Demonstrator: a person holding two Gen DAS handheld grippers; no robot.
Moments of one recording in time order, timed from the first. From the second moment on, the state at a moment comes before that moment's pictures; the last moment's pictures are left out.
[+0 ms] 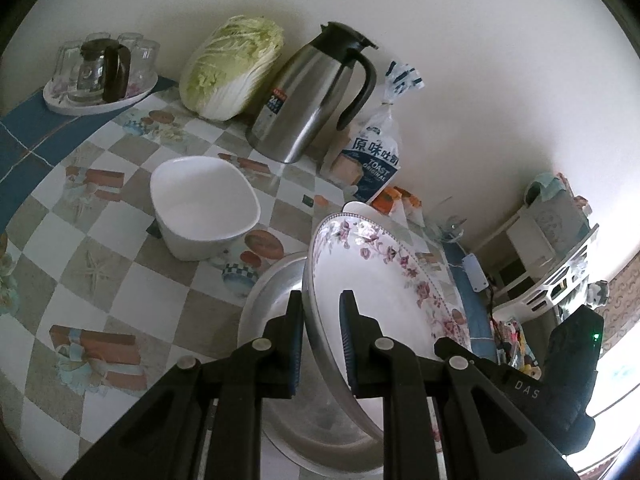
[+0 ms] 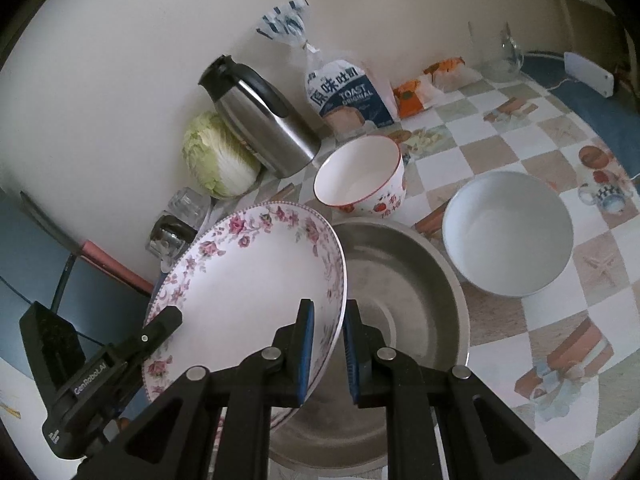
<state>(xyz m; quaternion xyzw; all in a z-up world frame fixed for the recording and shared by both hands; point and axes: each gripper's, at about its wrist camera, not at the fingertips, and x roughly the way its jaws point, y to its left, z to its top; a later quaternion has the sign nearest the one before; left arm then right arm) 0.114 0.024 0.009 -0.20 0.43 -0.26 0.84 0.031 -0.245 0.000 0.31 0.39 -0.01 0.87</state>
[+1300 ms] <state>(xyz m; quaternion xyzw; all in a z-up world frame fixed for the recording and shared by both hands) 0.131 -0.014 -0.048 -0.13 0.51 -0.23 0.82 0.047 -0.269 -0.052 0.32 0.45 -0.04 0.83</state>
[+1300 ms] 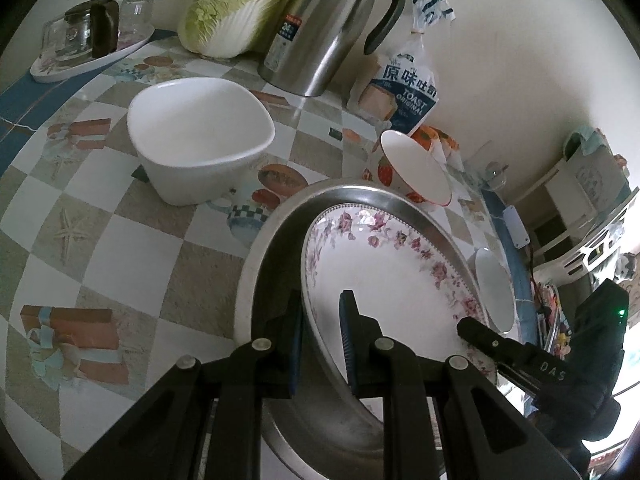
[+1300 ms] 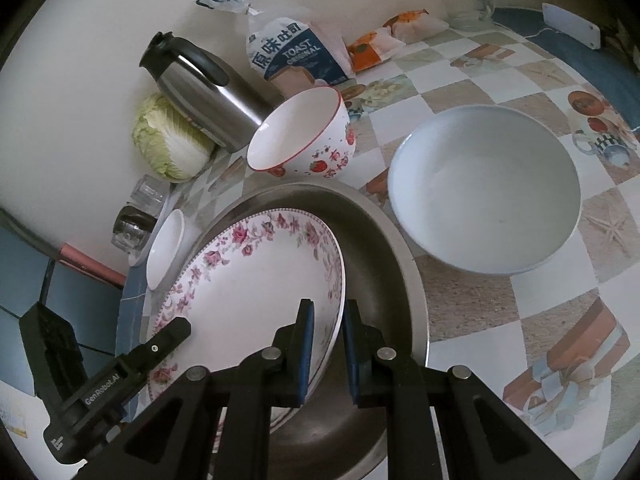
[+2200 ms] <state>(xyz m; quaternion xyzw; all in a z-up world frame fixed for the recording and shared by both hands) 0.123 -0.040 -0.050 -0.01 0.51 -0.21 0.83 0.050 -0.264 -0.050 0.28 0.46 -0.07 0.84</state>
